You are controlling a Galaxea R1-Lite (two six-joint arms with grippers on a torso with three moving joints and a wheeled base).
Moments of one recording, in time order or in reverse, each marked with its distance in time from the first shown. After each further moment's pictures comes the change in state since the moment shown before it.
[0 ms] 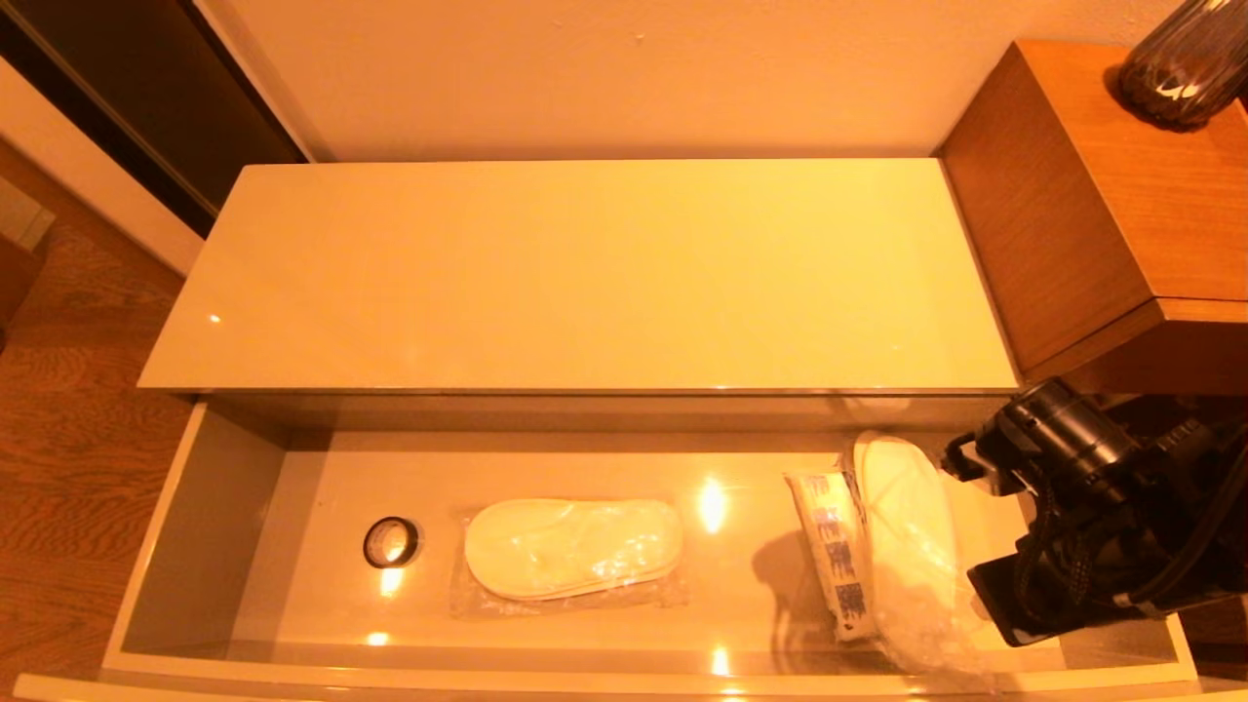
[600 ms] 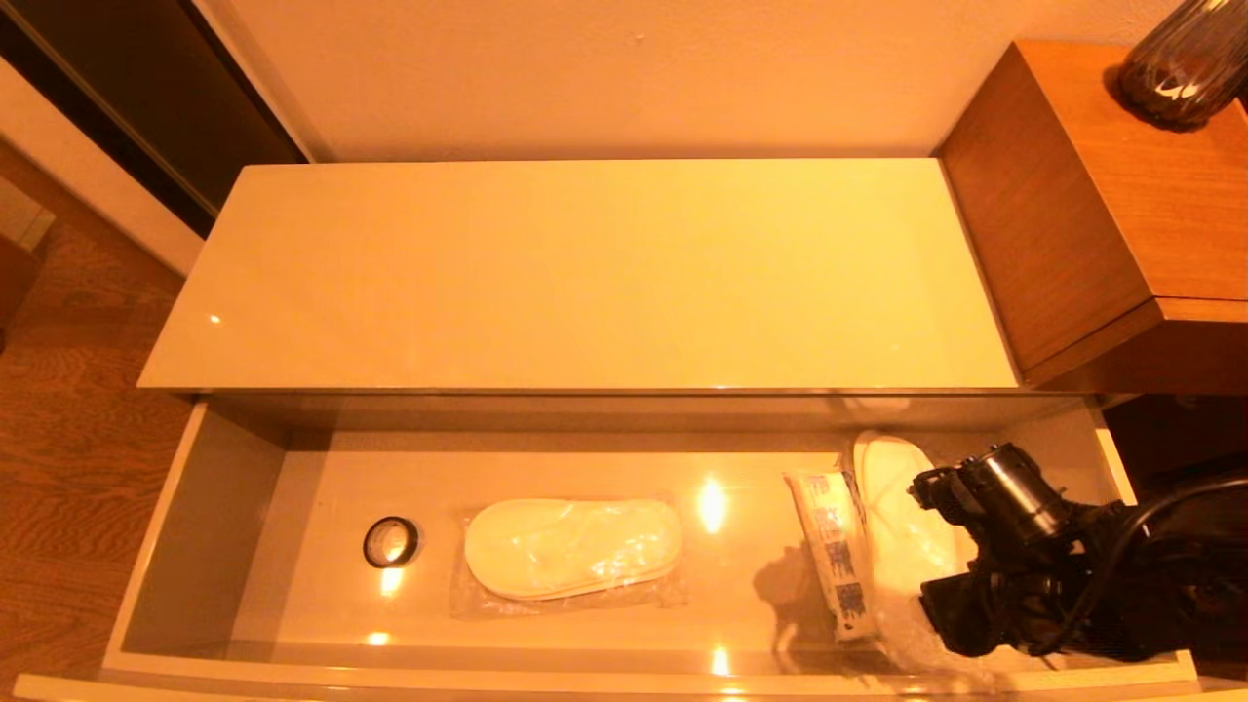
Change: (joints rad) left arm 0.000 0.000 0.000 0.000 0.000 0.000; right arm 0.013 0.153 0.237 -0.533 -0.115 0.014
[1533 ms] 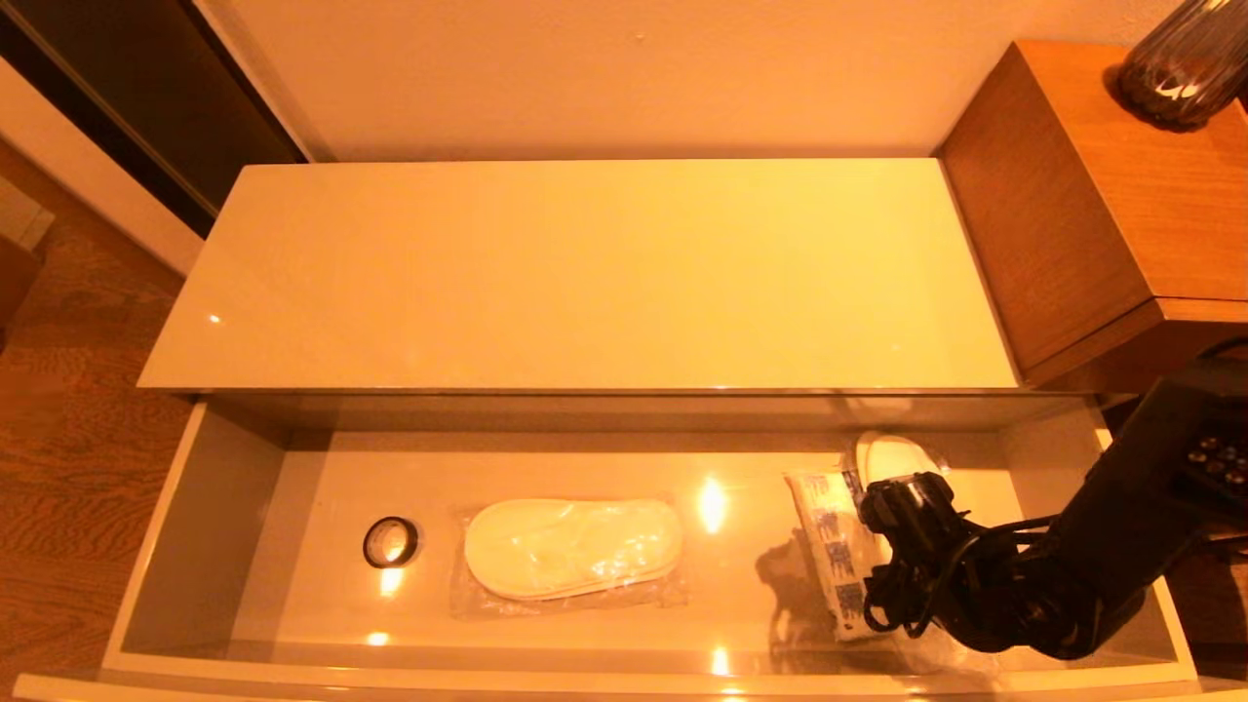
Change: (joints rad) left arm 0.000 0.000 0.000 0.000 0.000 0.000; right arm -0.054 0.355 0.006 -0.434 -0.165 -0.015
